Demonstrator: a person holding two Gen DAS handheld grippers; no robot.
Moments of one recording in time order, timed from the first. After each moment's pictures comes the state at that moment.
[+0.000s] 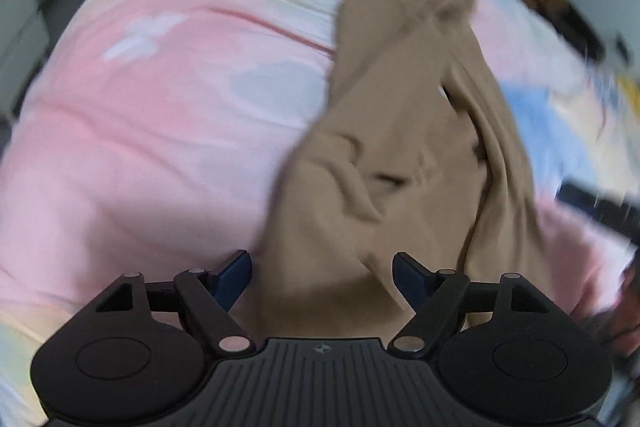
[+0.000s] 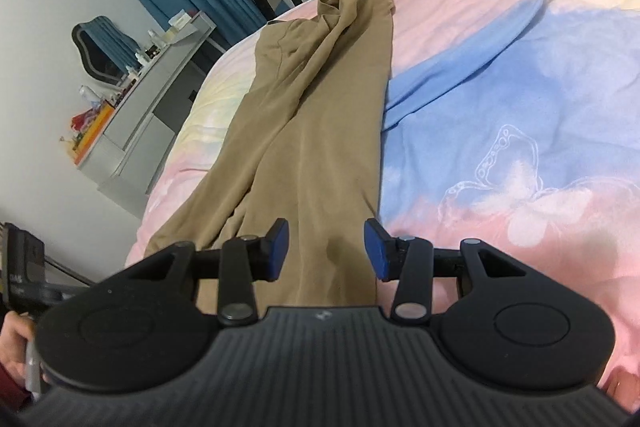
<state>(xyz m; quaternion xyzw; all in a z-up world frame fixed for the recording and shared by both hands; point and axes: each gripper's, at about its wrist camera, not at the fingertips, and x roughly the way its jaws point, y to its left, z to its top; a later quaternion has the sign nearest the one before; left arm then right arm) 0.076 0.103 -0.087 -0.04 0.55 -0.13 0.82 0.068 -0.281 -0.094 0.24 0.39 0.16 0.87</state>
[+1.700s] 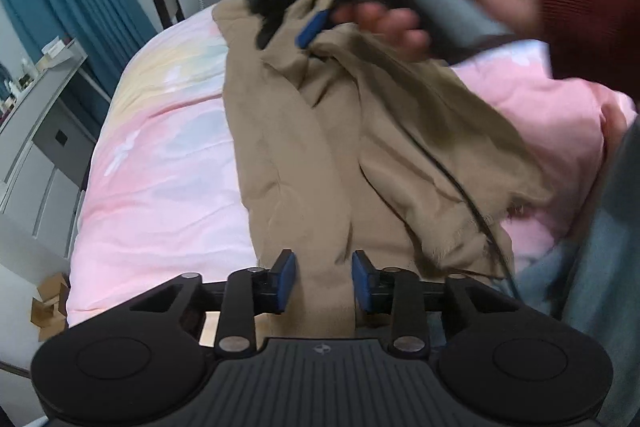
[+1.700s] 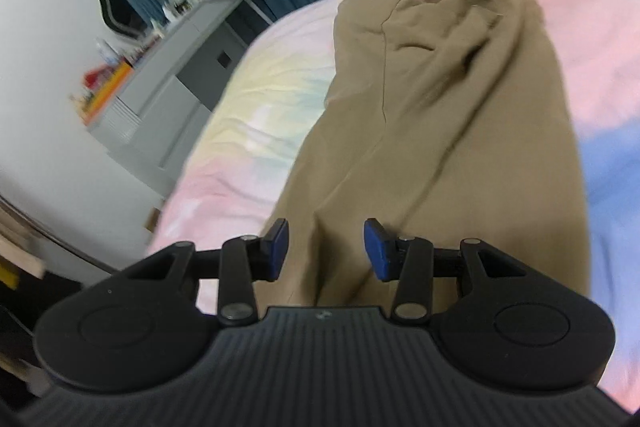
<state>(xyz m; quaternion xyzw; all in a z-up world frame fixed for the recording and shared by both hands) -0.081 -0.012 -0.080 0.22 0.43 -0.11 0.87 0.206 -0.136 -0.099 0.17 0.42 0.22 0.87</state>
